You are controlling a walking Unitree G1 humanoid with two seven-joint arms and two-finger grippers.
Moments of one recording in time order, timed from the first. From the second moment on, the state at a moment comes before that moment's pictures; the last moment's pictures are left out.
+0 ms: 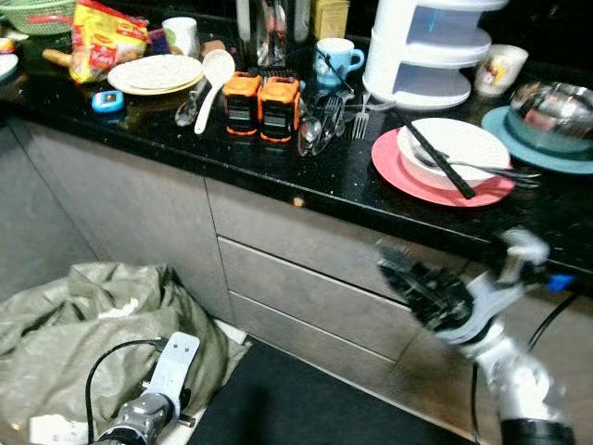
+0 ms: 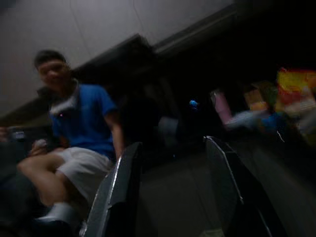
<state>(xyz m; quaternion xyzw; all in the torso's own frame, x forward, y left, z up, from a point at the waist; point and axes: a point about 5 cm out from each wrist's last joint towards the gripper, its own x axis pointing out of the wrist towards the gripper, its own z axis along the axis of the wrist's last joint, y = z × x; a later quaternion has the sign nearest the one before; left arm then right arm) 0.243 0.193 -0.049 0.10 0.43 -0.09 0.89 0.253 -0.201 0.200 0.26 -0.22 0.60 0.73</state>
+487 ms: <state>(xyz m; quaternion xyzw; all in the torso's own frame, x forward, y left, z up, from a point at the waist) 0.241 0.194 -0.050 0.10 0.43 -0.09 0.89 0.247 -0.224 0.337 0.13 -0.41 0.48 0.76</state>
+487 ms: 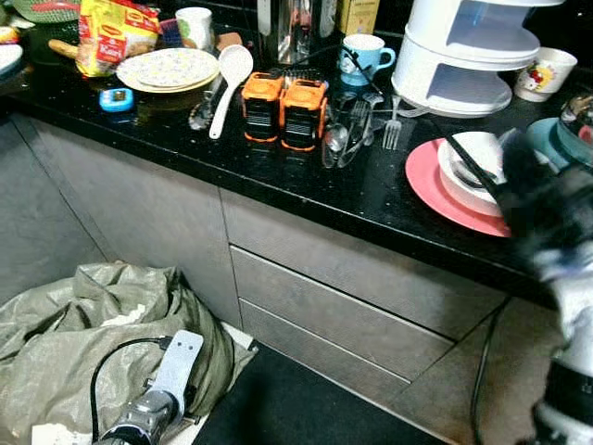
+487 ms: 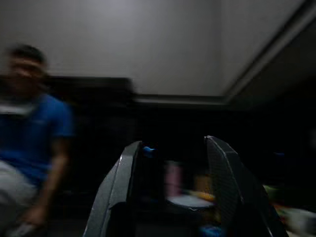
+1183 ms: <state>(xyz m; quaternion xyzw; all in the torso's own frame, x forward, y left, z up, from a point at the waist) 0.249 0.191 -0.045 0.10 0.42 -0.10 0.90 0.309 -0.171 0.315 -0.06 -0.20 0.35 0.91</state>
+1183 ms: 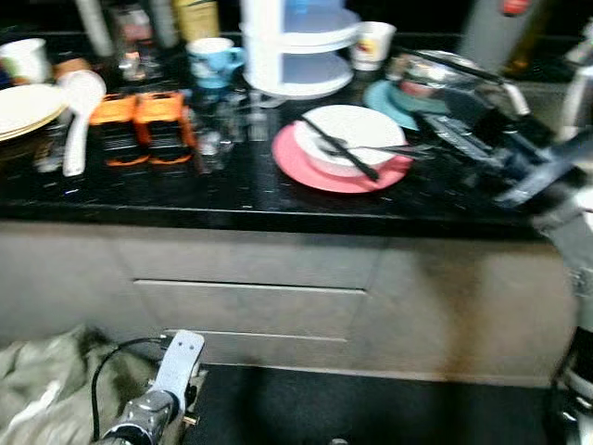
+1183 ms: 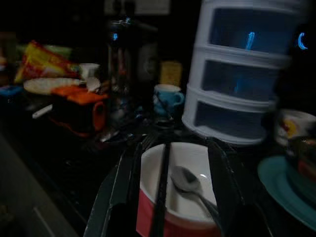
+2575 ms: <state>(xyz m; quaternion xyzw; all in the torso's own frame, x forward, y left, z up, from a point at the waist) 0.240 0.188 -0.052 0.09 0.43 -0.10 0.89 0.408 -0.119 0.323 -0.13 -0.03 0.12 0.98</state>
